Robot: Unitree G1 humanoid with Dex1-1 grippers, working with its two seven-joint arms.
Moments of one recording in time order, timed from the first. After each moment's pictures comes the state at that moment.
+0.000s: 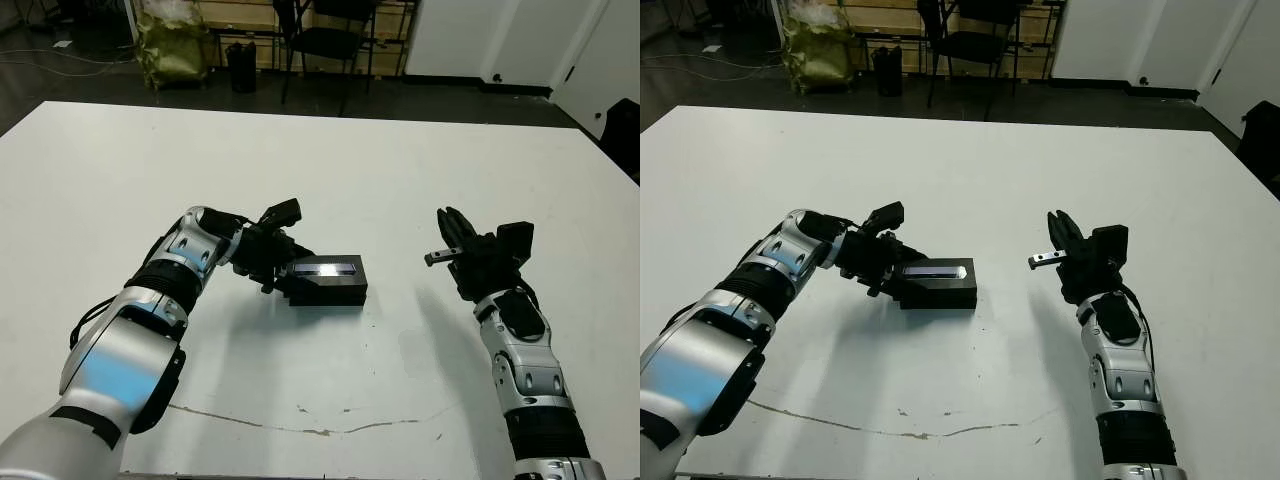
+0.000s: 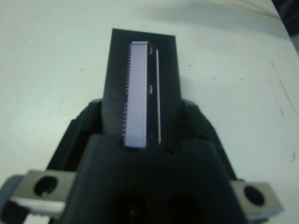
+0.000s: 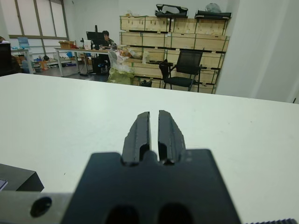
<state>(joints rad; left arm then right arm) -0.90 0.25 -0.30 1.04 0.03 0.03 -1.36 -0.24 -0.22 -0.09 0.27 0.15 -0.09 0.28</state>
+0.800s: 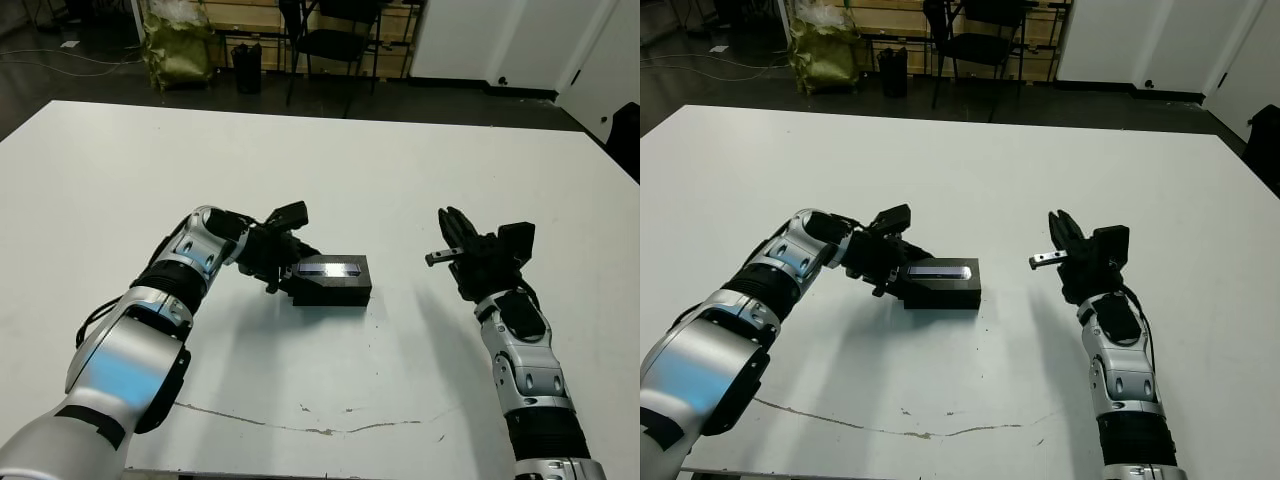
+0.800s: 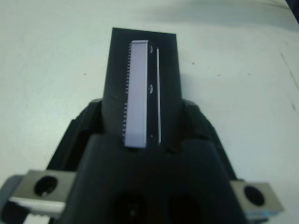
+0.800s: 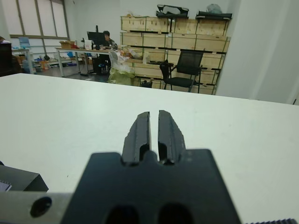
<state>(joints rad) -0.91 0.21 -0.31 1.07 0.06 -0.04 -1.32 -0.23 -0.22 -0.09 0.24 0.14 -0.06 0.26</state>
